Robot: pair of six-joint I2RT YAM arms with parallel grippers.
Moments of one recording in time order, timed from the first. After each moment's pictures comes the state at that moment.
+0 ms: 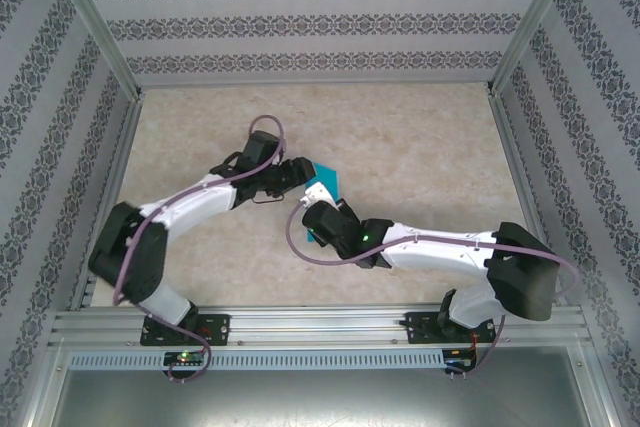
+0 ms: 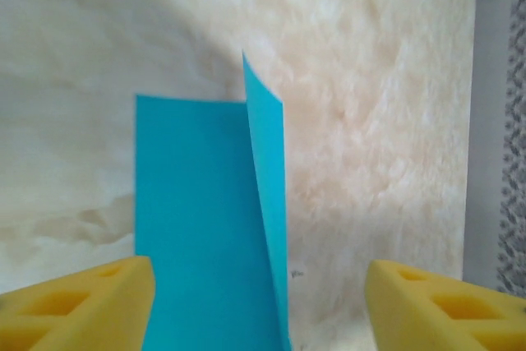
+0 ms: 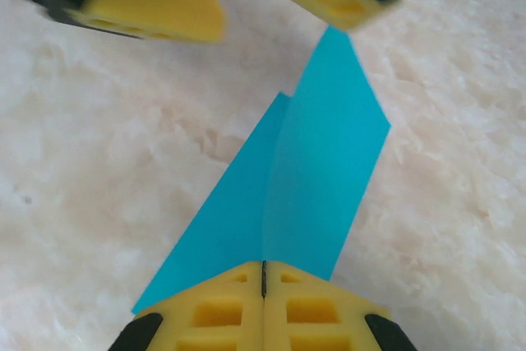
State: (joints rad) left arm -0.50 1.52 1.00 -0.23 0.23 -0.88; right arm 1.10 1.44 0.89 -0.26 0.56 0.26
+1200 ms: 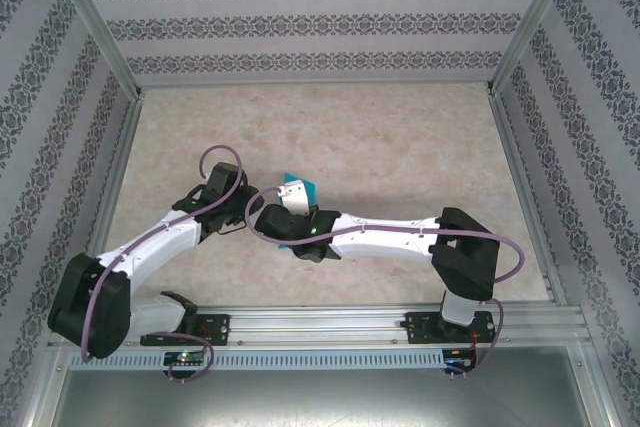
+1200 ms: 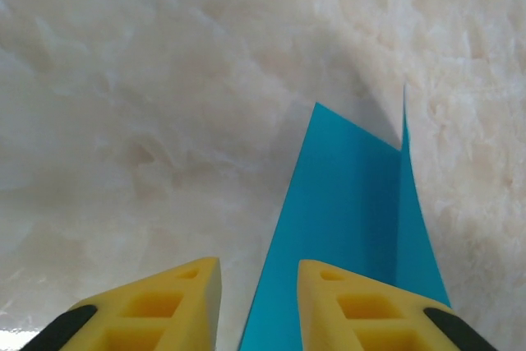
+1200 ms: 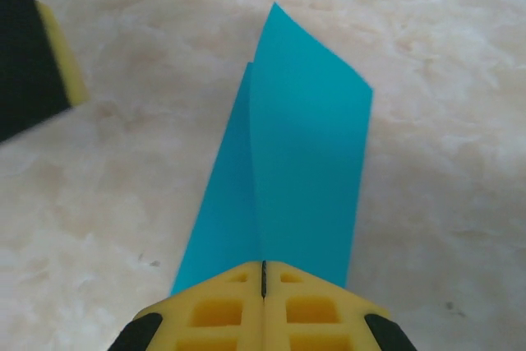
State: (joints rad) left arm -0.39 1.25 0.66 -0.30 0.05 -0.96; right arm 1.19 1.76 1.24 -0.51 0.58 0.79
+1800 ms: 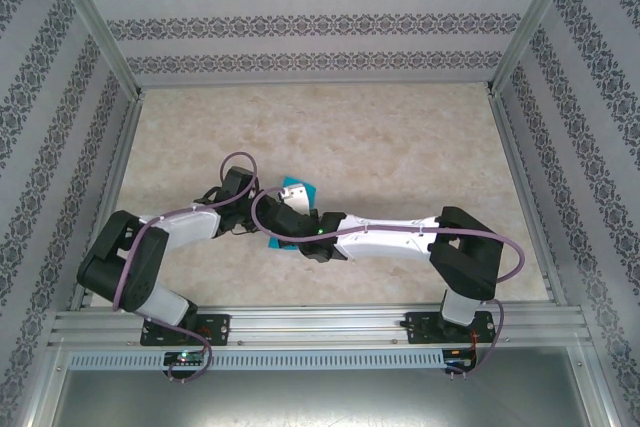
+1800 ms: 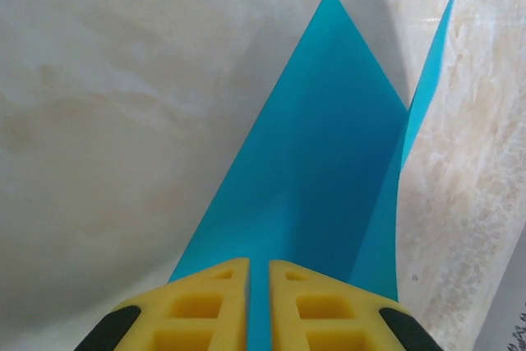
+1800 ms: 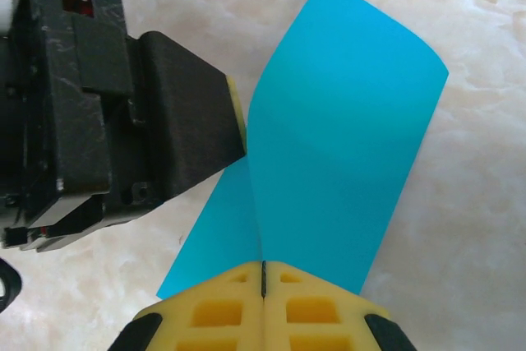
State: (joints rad) left arm -0.39 1.53 0.63 0.00 0.31 -1.08; right arm 1.16 1.75 1.14 -0.36 0.45 0.79
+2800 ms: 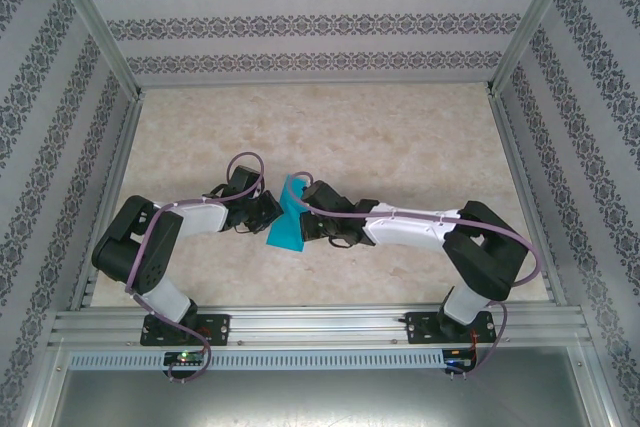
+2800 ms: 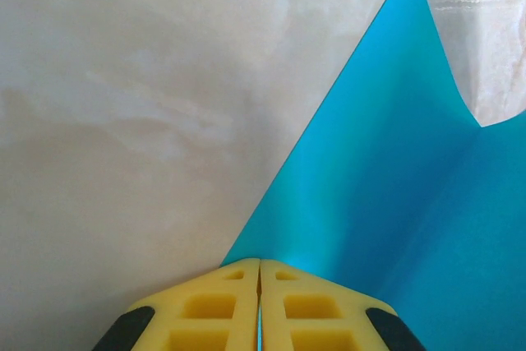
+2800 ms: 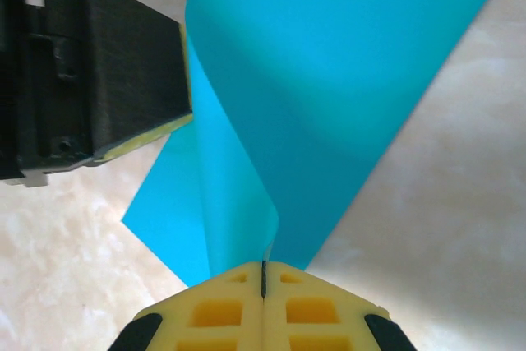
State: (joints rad) left arm -0.39 1.63 0.68 -0.02 0.32 -1.04; right arm 0.92 1.65 0.93 -0.19 -0.03 0.68
